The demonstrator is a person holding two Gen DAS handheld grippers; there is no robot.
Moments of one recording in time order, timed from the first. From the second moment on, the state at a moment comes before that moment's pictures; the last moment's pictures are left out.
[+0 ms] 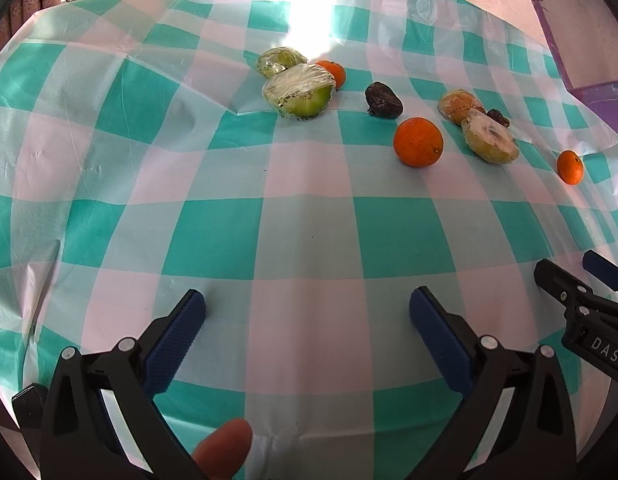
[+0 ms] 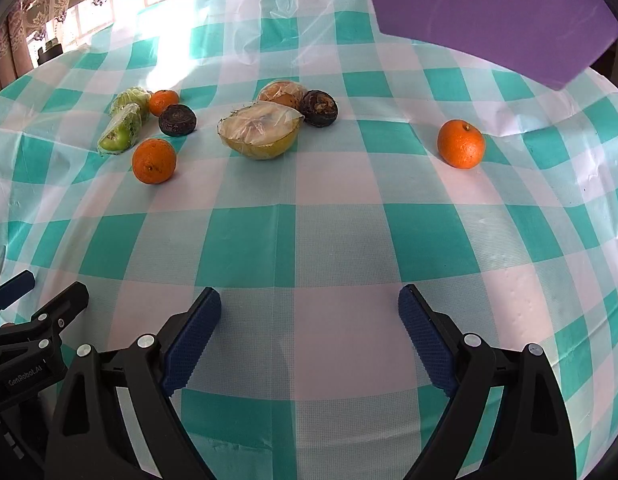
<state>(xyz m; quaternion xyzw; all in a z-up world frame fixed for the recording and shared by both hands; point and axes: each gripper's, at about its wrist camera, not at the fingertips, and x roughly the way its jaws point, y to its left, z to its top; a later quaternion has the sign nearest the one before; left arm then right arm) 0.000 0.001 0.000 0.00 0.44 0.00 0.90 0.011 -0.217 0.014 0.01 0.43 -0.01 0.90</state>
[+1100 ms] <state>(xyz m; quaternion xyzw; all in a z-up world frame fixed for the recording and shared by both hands) 0.001 0.001 0.001 0.00 0.44 0.00 0.90 0.009 -0.214 0.015 0.01 0.43 -0.01 0.90</state>
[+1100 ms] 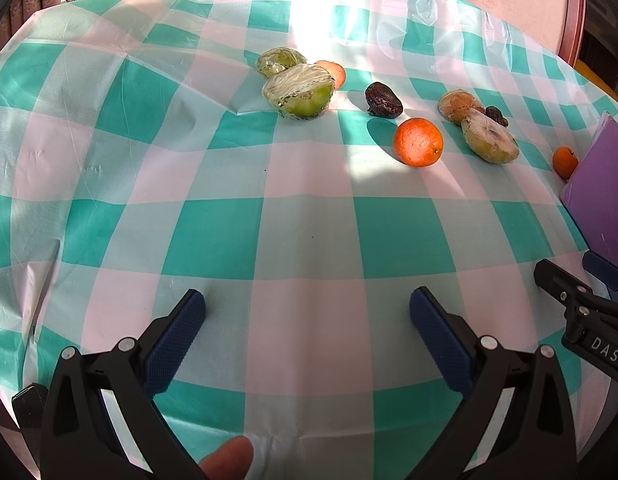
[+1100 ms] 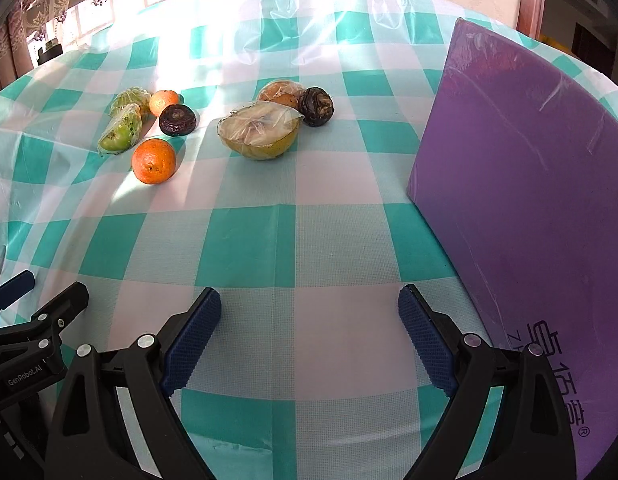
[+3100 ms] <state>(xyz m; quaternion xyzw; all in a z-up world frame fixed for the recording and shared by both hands) 0.003 0.001 -0.001 0.01 0.44 0.00 0.90 0.009 -0.213 0.014 0.01 0.43 -0.01 0.90</state>
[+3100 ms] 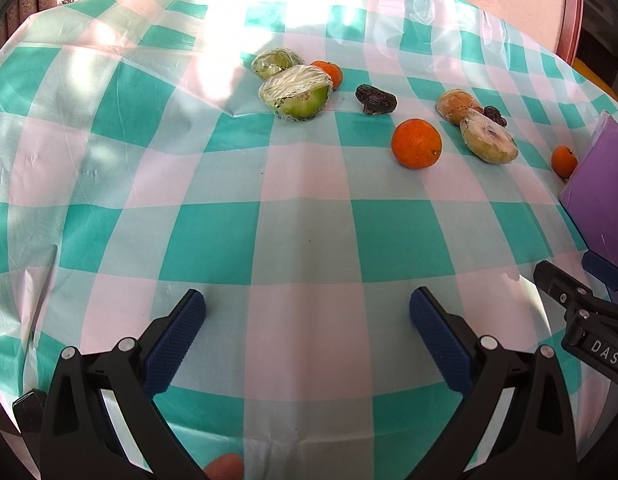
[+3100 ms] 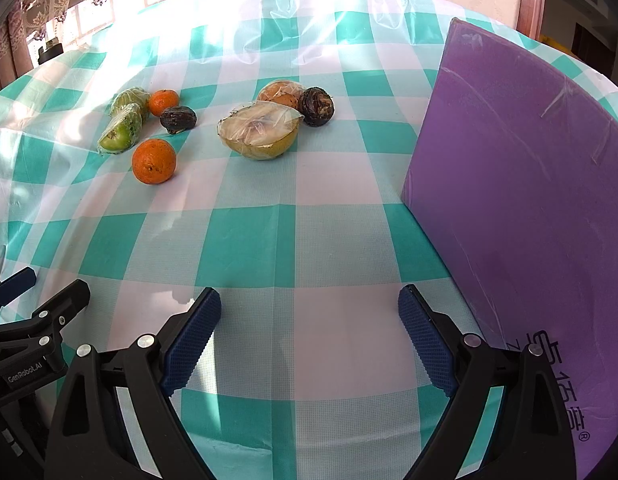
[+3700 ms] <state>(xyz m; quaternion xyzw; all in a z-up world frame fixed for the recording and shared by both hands) 0.003 0.000 0.000 0.00 0.44 0.00 0.90 0.009 -0.214 0.013 0.01 0.43 -0.01 0.90</state>
